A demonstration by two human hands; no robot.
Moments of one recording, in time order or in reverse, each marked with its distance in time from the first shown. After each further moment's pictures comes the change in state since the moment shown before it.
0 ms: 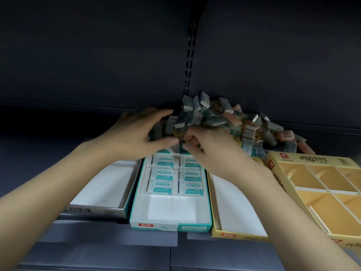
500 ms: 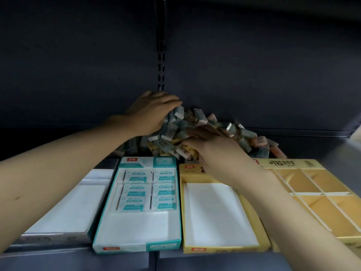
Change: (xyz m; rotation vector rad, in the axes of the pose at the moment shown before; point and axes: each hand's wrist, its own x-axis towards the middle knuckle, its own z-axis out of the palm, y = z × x) left_hand 0.108 0.030 0.007 0.422 0.168 0.275; right_hand -0.016 0.054 -0.019 -0.303 0.109 -0.148
